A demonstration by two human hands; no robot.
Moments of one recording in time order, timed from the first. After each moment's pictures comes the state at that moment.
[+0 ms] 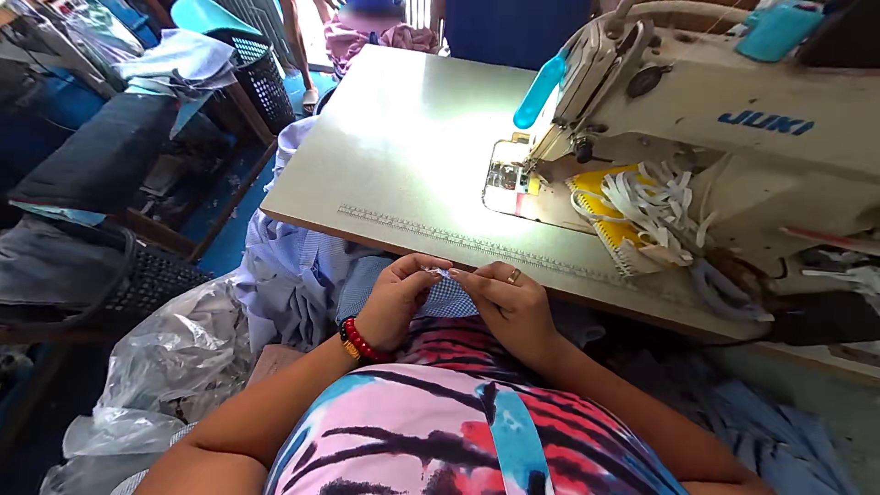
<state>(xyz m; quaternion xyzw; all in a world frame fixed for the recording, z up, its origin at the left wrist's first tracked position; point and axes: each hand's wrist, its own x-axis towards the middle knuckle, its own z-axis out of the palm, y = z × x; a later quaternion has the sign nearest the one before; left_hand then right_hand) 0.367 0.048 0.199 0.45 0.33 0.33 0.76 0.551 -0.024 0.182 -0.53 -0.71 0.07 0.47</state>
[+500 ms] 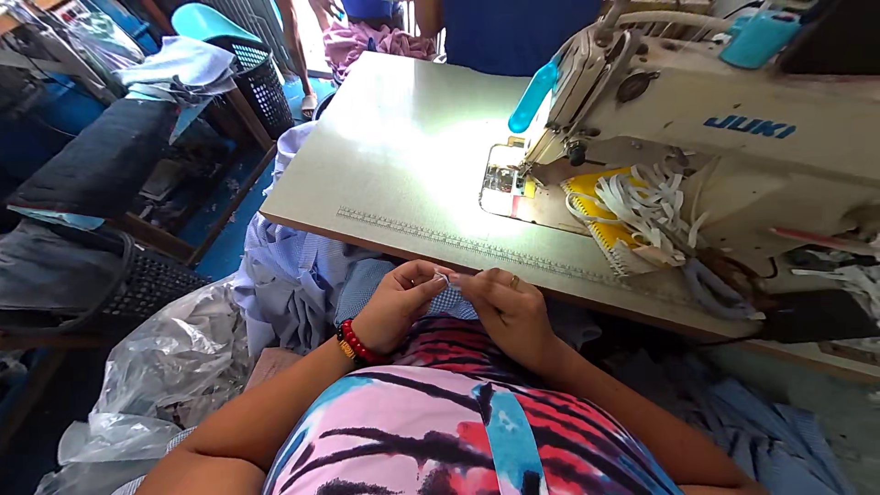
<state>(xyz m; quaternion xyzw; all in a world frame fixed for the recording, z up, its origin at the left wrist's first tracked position) 0.362 0.048 0.191 0.45 0.25 0.32 0.79 0.554 -0.027 0.180 -0.50 -0.71 0.09 0.49</state>
